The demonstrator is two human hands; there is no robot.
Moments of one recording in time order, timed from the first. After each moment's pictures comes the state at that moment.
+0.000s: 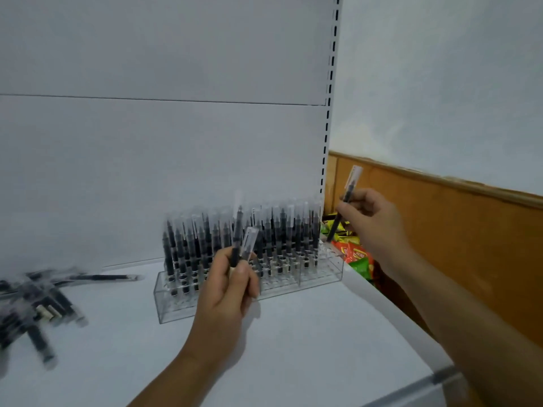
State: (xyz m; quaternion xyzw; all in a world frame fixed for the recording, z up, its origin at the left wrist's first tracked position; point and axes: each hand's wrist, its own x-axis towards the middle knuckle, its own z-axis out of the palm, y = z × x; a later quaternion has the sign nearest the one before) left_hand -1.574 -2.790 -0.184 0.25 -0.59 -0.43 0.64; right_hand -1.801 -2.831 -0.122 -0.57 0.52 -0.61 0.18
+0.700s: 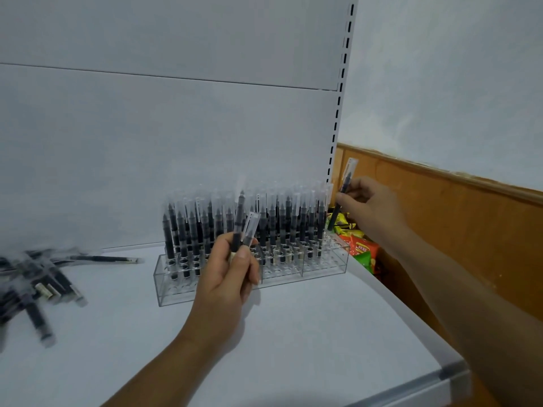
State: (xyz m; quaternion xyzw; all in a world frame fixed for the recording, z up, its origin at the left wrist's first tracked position) left_hand -1.573 -2.795 -0.185 0.26 -0.60 -0.43 0.63; right_hand -1.815 -2.869 -0.126 -0.63 0.57 -0.52 0.08
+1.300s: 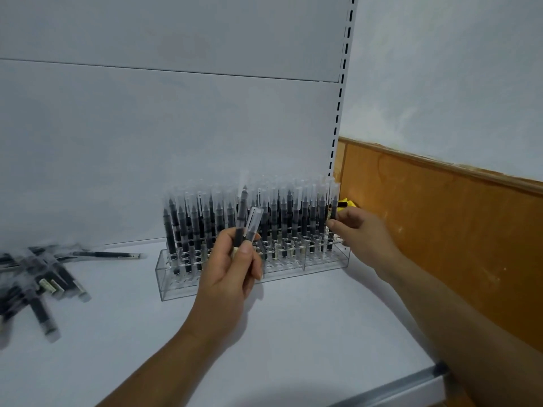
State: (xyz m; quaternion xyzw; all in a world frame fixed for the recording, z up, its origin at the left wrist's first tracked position) left_hand -1.573 -2.797 -0.187 0.26 -0.60 -0.44 0.62; right_hand -1.805 -2.859 -0.169 -0.60 0.60 -0.49 0.19
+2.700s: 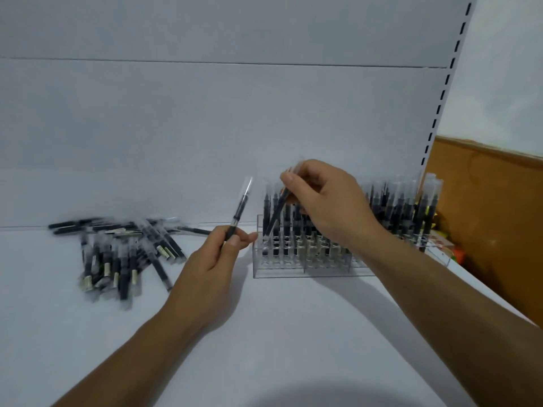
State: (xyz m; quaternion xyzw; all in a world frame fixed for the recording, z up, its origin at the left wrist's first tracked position) left_hand -1.438 -2.786 -0.194 0.52 -0.62 -0.25 0.53; right_hand -1.618 -2.837 -0.112 -0.74 0.43 -0.48 0.19
